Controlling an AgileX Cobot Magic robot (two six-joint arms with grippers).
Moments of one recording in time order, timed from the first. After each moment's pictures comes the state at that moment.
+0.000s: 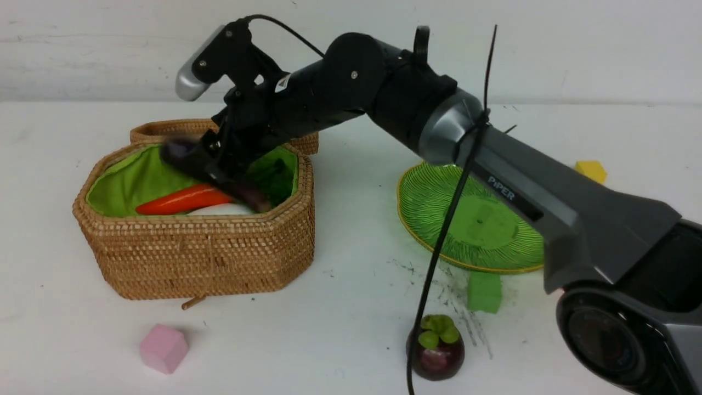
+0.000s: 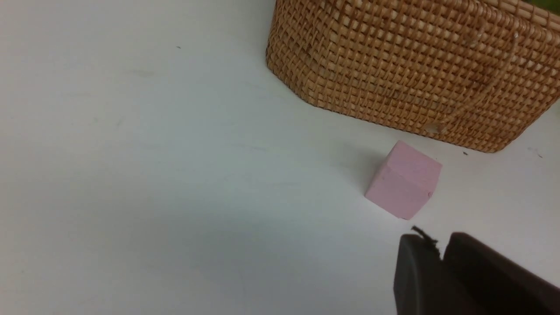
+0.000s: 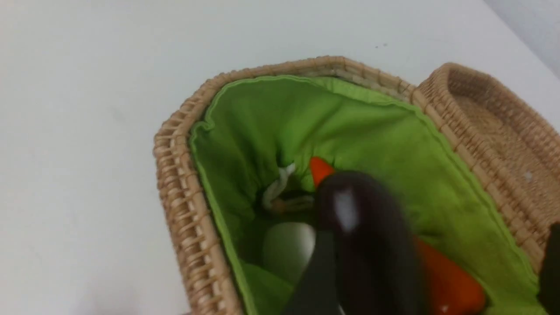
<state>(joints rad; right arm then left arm) 0.66 2.41 -2.44 0.60 0.75 -0.87 -0.03 -0.01 0.03 -0.03 0.39 -0.31</state>
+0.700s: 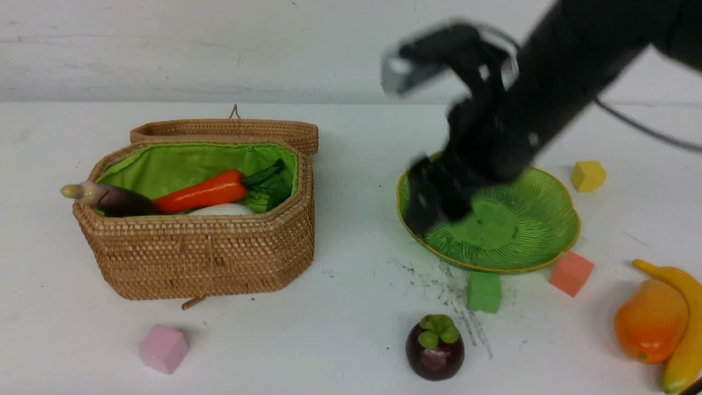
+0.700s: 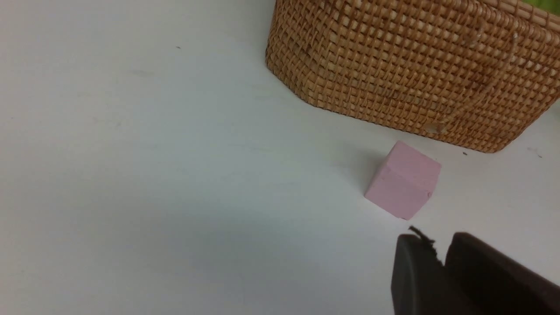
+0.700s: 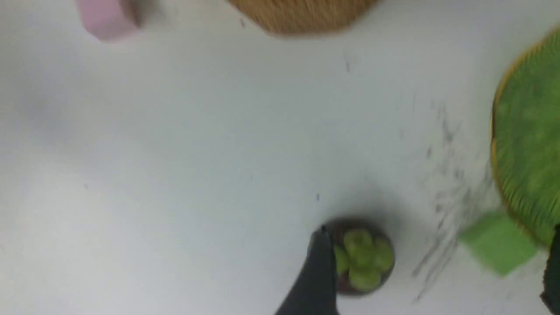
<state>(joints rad) 0.54 1.67 -1.55 0.22 1.11 -0.24 -0.03 -0.01 0.03 -0.03 0.39 -0.31</state>
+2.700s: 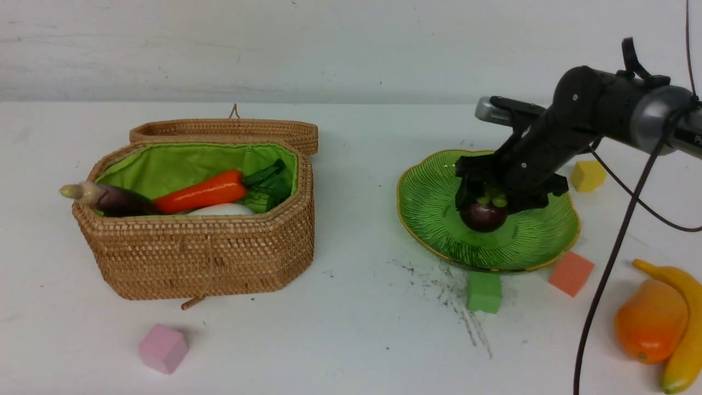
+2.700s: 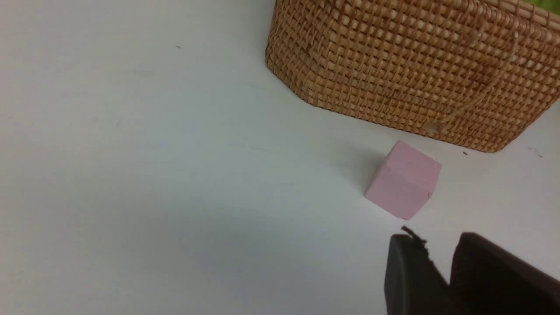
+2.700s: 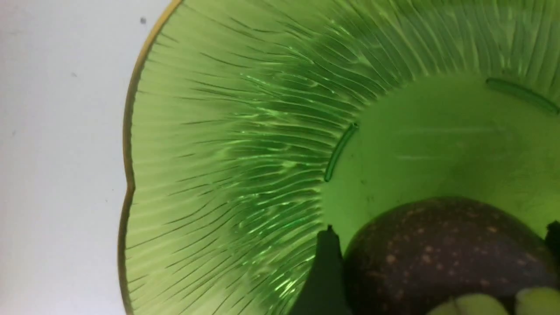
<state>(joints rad) 0.17 2.20 -1.80 0.34 0.80 0.01 -0.03 -0.01 0.03 -0.03 0.39 -0.31</state>
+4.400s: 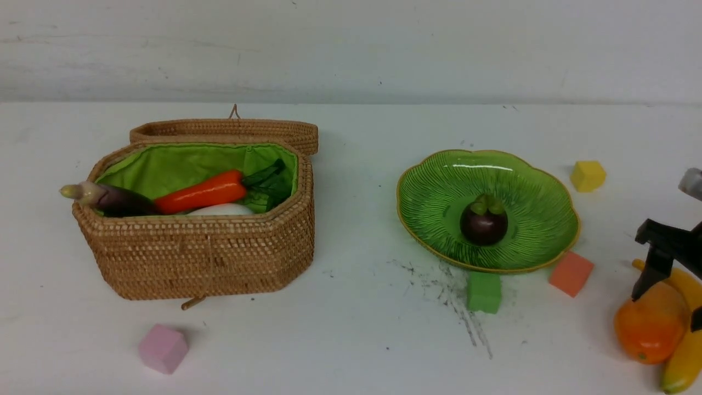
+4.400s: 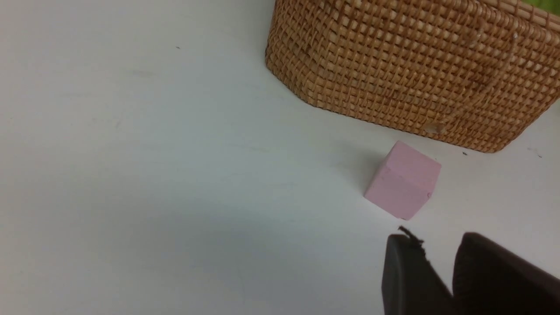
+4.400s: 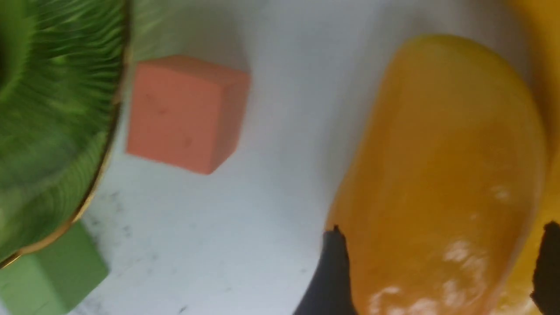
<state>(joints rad) -0.17 1.71 -1.13 0.25 0.90 0.25 -0.03 -0.01 0.03 -0.03 0.39 -0.31</state>
